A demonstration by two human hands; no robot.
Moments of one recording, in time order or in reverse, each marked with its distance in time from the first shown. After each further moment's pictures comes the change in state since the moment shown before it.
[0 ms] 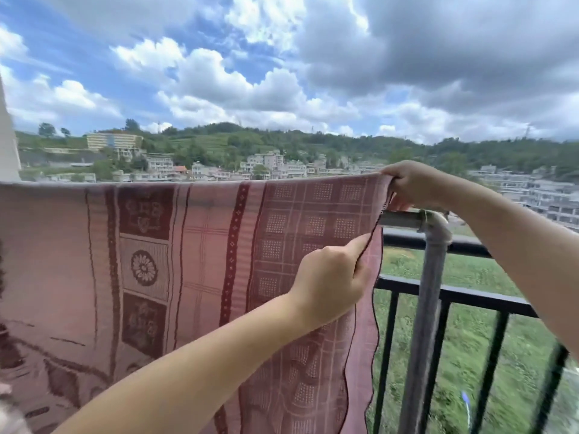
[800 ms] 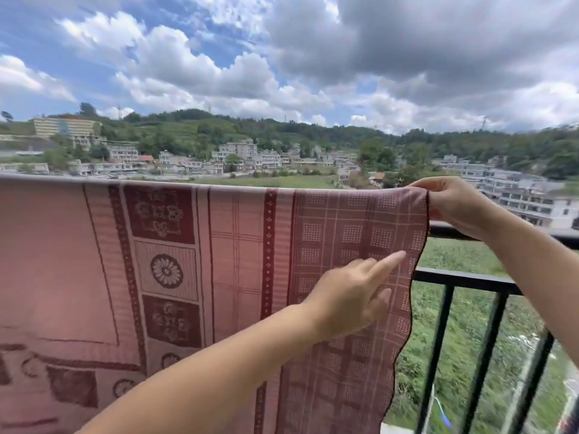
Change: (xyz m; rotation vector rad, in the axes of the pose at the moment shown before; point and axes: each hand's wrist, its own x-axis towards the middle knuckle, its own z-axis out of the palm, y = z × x) left_hand -0.008 0.040 0.071 -0.085 -0.203 0.296; right_hand -0.082 0.094 -0.027 0.565 0.129 0.103
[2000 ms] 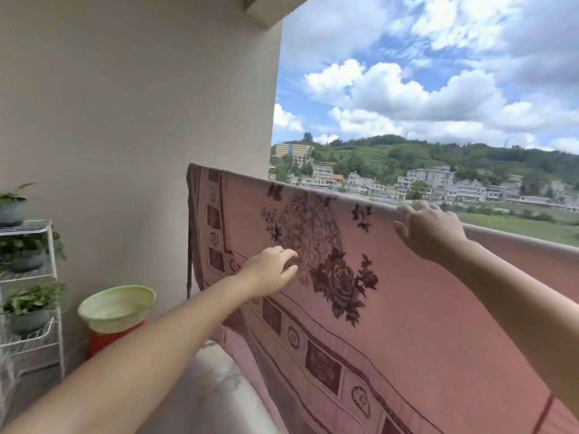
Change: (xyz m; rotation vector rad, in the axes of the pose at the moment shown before) left_hand -0.487 -0.327 -0.491 0.498 -0.140 -1.238; right_hand 0.138 -0.268 0.691 -0.972 -0.062 -0.694
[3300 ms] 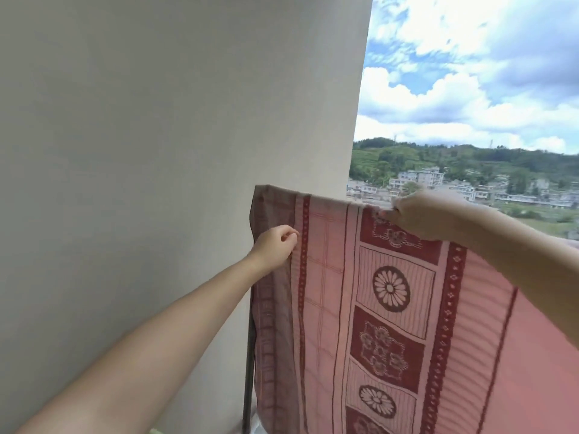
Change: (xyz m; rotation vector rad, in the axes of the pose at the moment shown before) left_hand 0.583 -0.795 -0.055 -0.527 0.236 -0.092; right_hand 0.699 -0.581 0.314 -0.194 -0.363 -0.102
